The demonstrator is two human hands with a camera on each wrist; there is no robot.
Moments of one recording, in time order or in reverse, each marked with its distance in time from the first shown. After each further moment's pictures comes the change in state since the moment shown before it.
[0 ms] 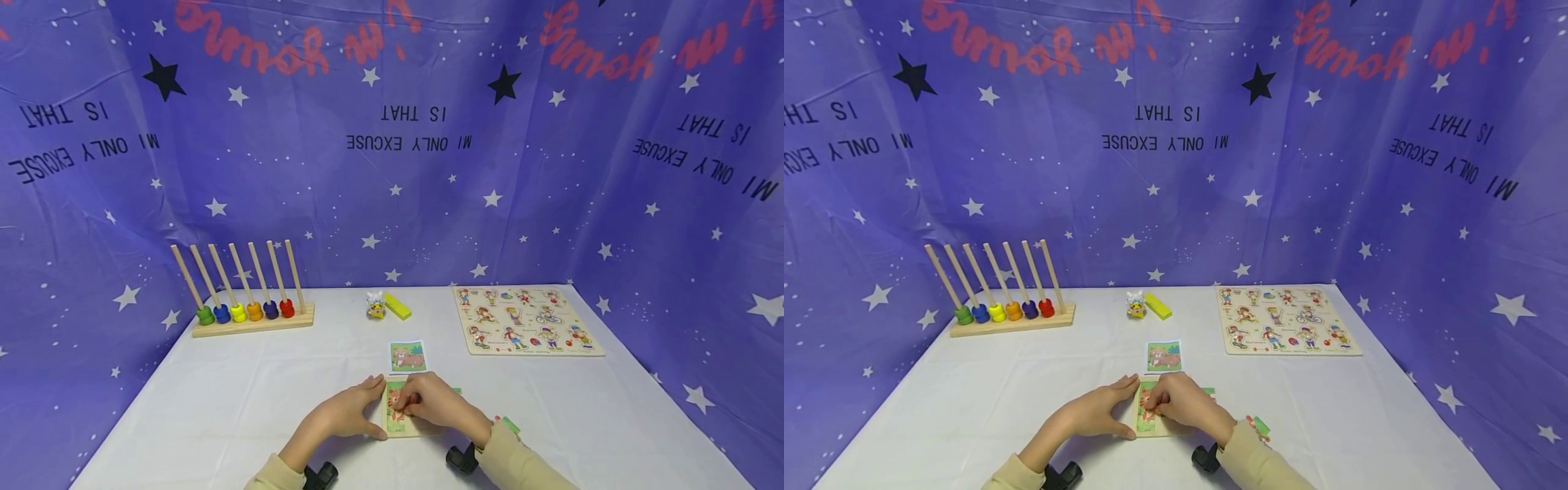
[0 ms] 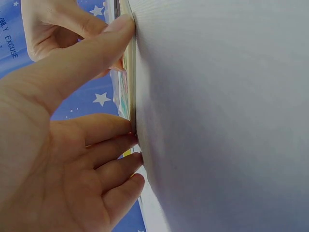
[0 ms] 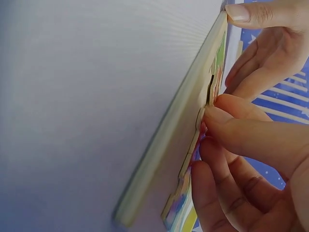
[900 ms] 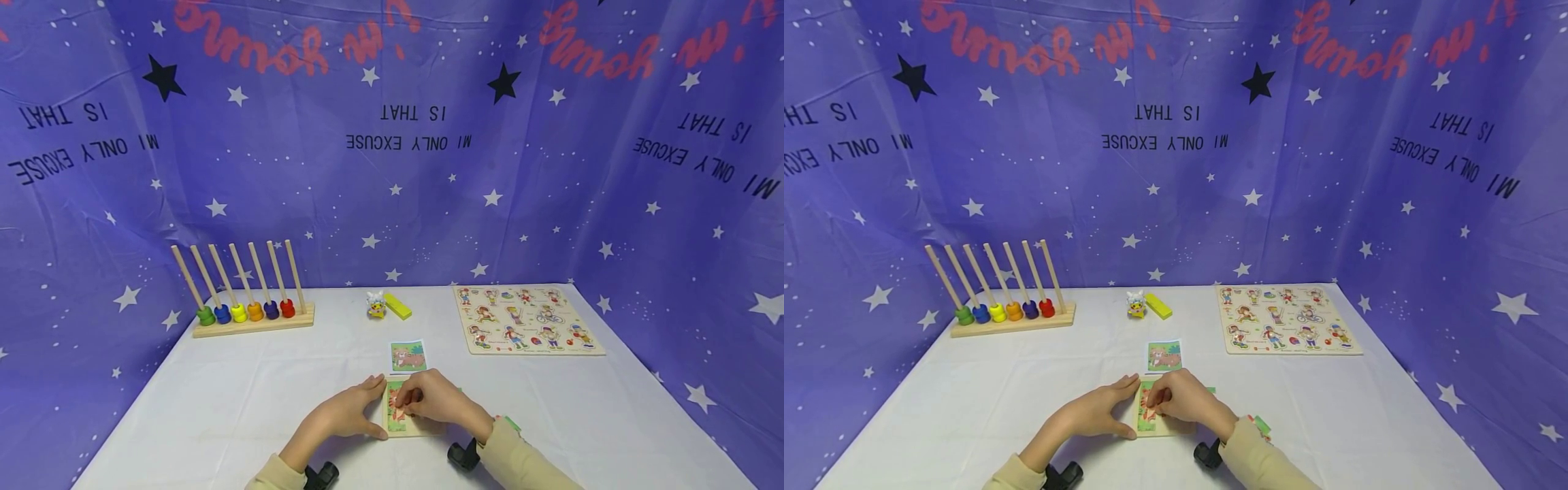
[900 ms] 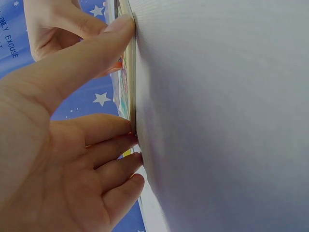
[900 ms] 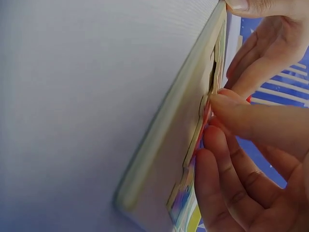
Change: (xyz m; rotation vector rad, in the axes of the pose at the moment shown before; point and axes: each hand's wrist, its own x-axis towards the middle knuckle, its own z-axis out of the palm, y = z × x) left_hand 0.000 0.000 -0.002 0.010 0.007 0.030; right_hand 0.002 0.007 0.000 0.075 -0.023 0.027
